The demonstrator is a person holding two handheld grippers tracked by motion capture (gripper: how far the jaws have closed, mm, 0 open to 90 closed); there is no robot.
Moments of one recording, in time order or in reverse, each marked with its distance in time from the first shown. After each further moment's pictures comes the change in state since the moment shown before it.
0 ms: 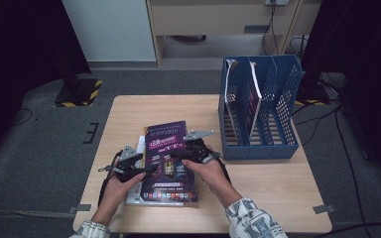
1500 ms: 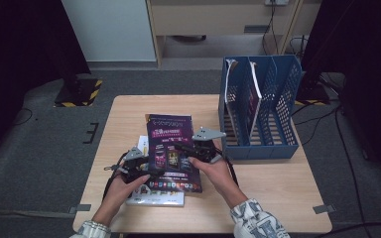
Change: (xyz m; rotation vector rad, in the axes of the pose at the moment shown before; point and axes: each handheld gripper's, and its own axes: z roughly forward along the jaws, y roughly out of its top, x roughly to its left) left arm -0.011 0.001 0.010 0.033 -0.158 -0.004; right arm 0.000 0.006 -0.028 -0.207 -0.035 -0.132
